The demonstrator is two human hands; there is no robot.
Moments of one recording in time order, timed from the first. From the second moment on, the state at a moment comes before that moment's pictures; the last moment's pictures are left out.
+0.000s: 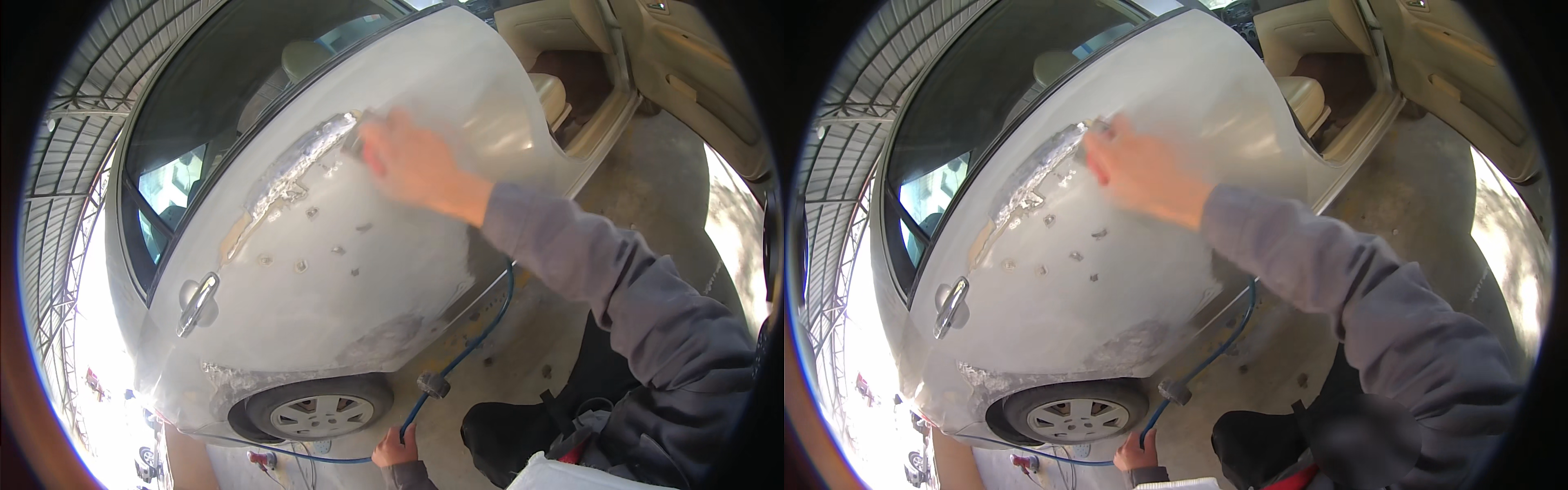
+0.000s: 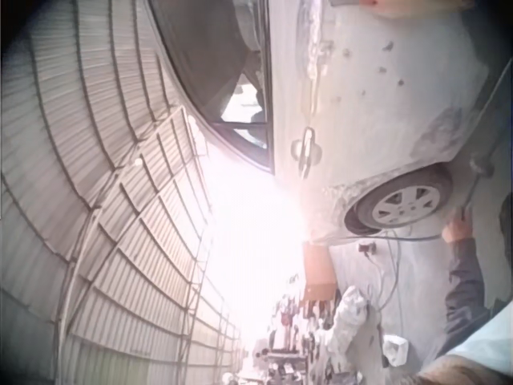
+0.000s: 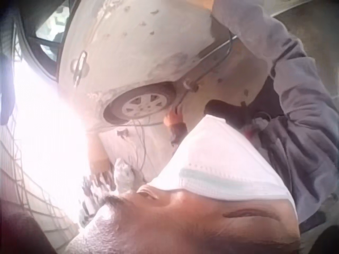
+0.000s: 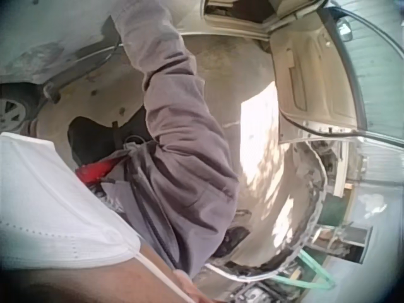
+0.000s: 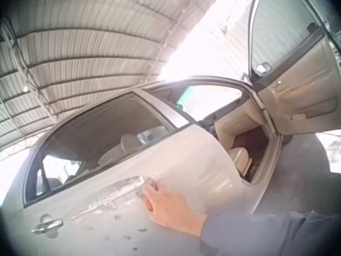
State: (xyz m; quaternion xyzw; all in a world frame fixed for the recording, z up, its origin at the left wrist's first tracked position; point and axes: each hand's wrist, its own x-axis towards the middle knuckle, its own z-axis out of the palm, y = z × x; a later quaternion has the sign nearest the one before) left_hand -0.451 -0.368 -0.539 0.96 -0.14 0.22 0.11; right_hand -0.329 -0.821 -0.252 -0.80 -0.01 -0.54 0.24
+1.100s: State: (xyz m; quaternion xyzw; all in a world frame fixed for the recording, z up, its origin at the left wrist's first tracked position) left_hand -0.412 -0.363 -0.576 1.00 -0.06 0.02 -0.06; right_hand -0.344 -0.935 -0.340 -0.74 0.07 -0.63 0.20
